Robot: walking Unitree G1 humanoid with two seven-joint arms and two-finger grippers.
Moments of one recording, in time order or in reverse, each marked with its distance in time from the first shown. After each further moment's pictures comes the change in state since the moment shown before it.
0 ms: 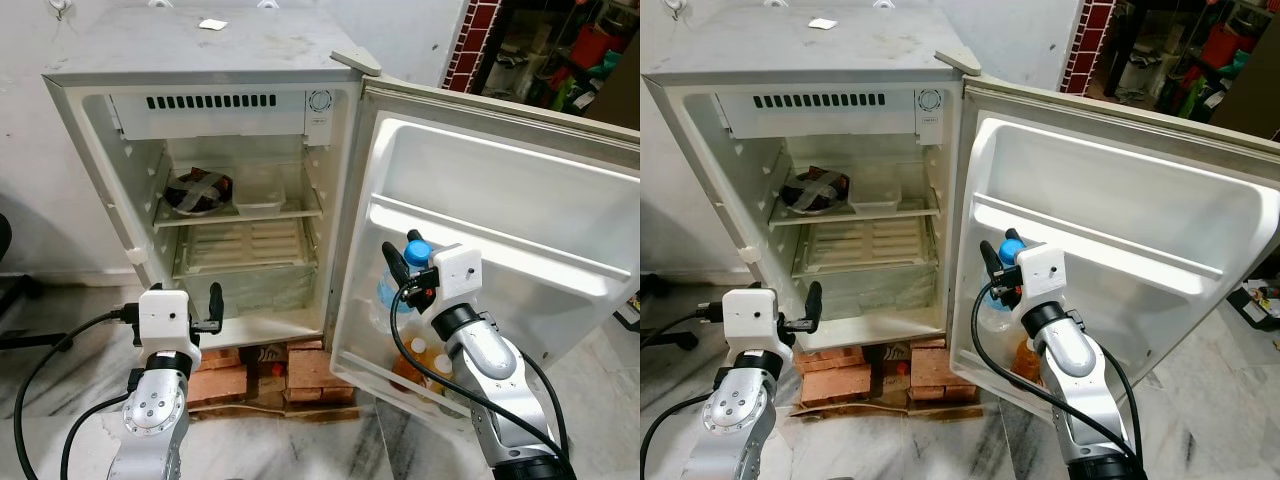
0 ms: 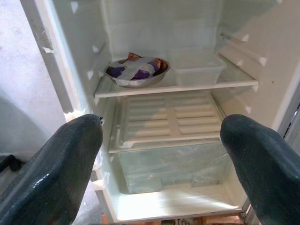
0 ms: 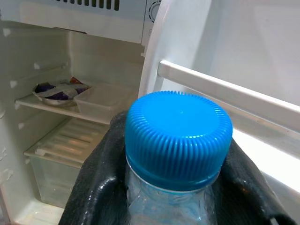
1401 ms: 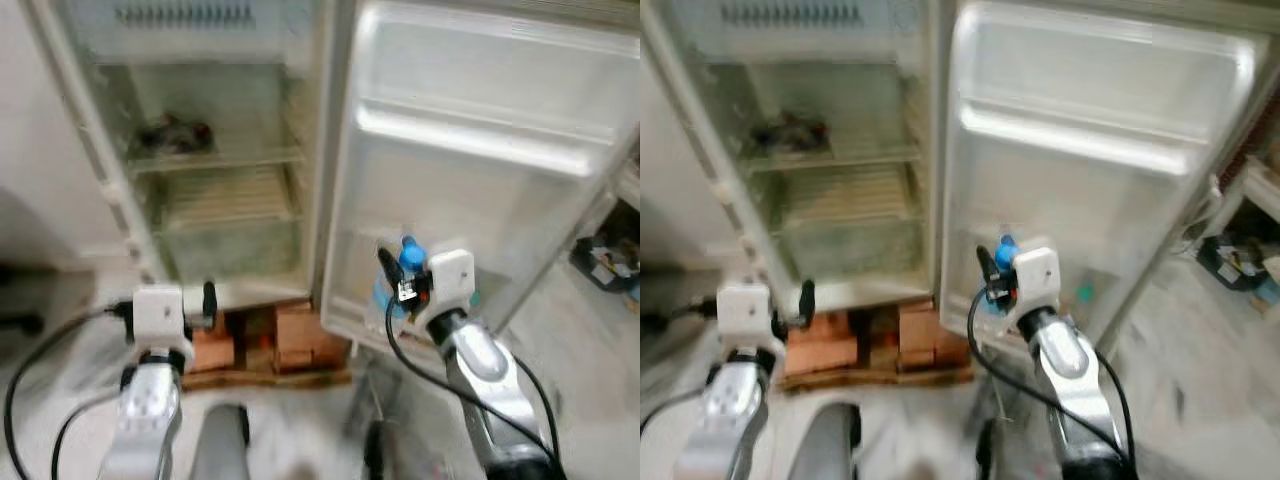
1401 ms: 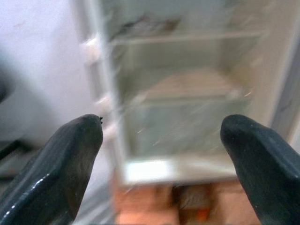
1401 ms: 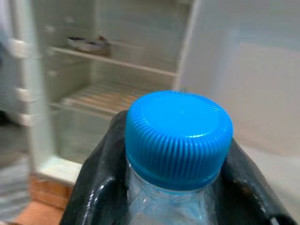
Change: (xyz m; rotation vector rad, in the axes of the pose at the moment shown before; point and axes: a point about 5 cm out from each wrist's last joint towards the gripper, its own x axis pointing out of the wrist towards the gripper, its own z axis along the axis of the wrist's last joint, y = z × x) left arm -0.004 0.009 -0.004 0.018 0.017 0.035; right arm 0.008 0.003 0.001 -0.005 -0.003 0.019
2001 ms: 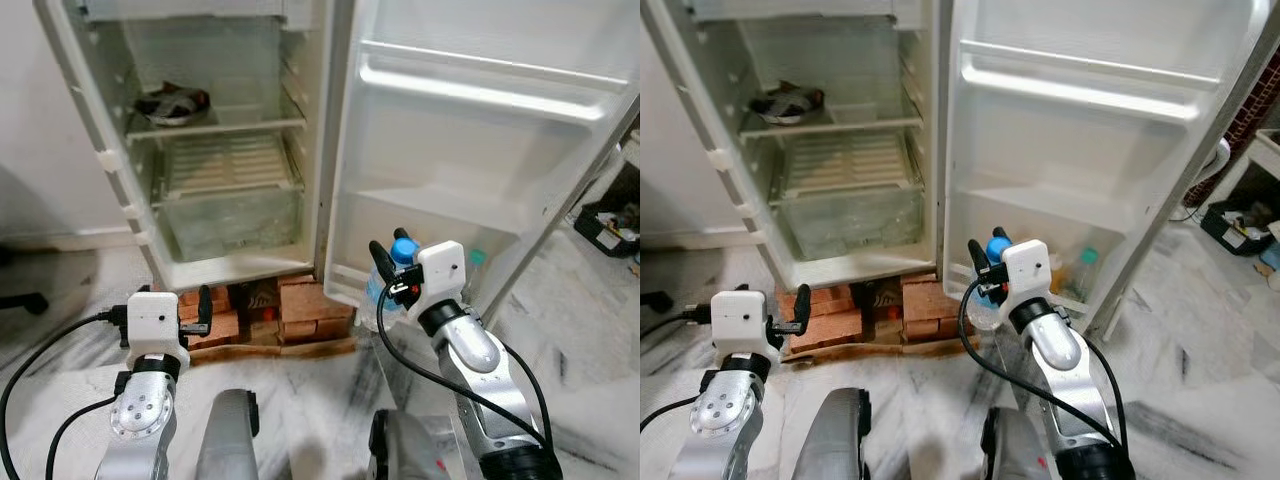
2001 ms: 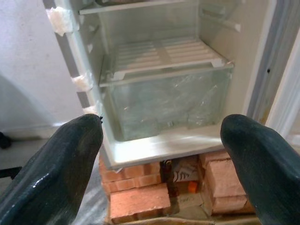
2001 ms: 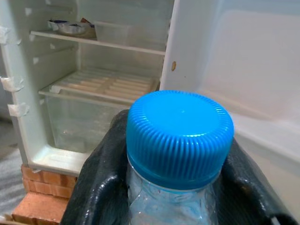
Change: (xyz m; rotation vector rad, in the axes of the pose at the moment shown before) left arm 0.002 -0.001 0.004 0.010 -0.012 -0.028; right arm 0.001 0.007 -0.004 0.006 0.010 0.005
